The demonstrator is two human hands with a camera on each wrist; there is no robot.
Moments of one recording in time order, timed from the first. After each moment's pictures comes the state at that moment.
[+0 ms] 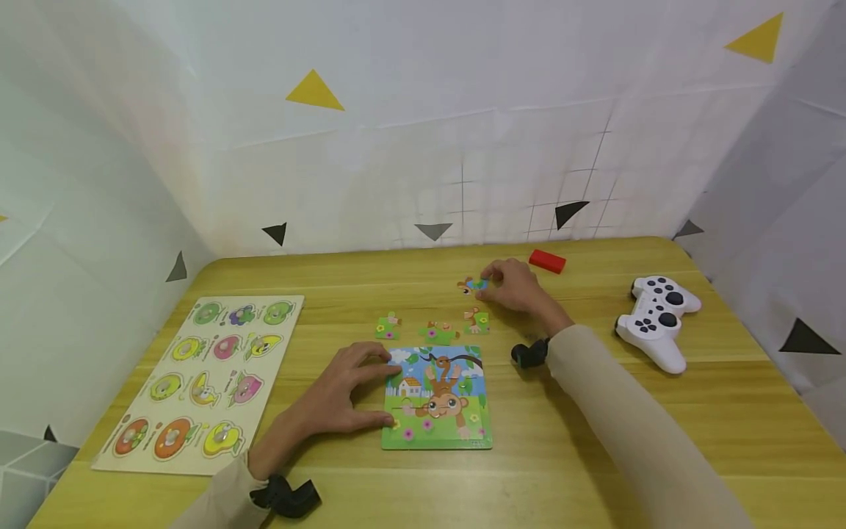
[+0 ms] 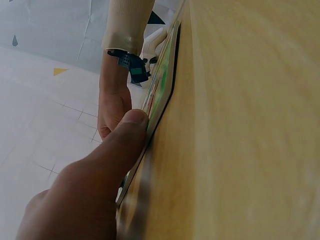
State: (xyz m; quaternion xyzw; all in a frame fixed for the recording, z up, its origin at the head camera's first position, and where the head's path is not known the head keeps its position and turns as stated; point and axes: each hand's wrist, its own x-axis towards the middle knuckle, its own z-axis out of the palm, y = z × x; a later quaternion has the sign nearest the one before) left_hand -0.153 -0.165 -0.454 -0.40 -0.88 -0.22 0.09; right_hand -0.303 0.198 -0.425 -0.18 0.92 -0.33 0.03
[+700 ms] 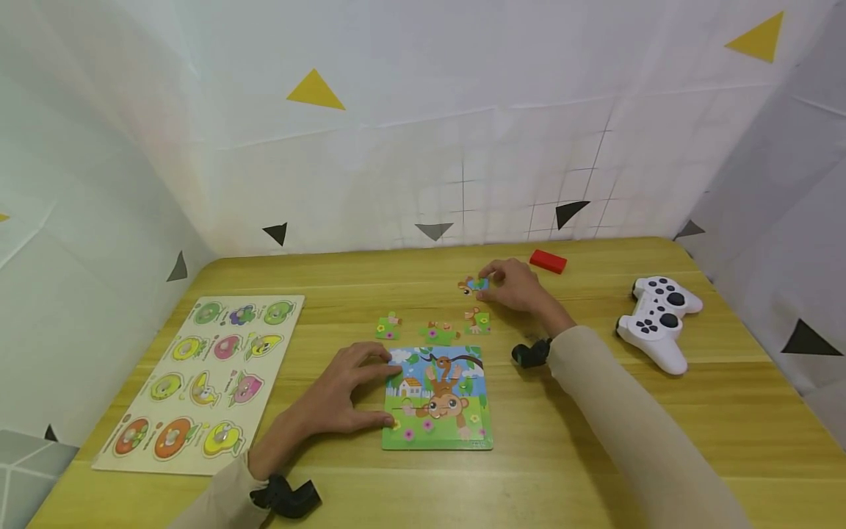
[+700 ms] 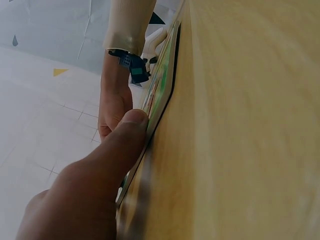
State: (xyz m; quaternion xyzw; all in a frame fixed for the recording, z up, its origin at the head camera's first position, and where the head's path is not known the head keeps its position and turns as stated) left_hand -0.152 -0.164 -0.451 -0.40 -0.89 -0.22 0.08; right_hand -0.302 0.199 -0.424 -0.19 0.91 -0.36 0.04
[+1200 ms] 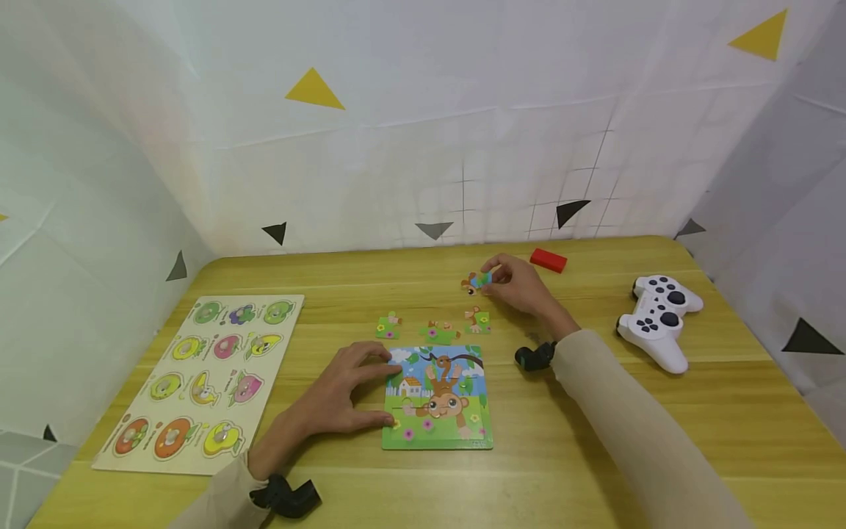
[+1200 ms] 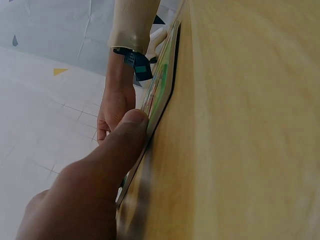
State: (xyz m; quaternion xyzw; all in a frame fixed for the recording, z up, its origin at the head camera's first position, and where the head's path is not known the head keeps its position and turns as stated) left_hand -0.152 -0.164 -0.452 -0.41 -0.88 -0.22 0.09; right_hand -0.299 0.205 -0.431 -0.16 0.89 -0.42 0.01
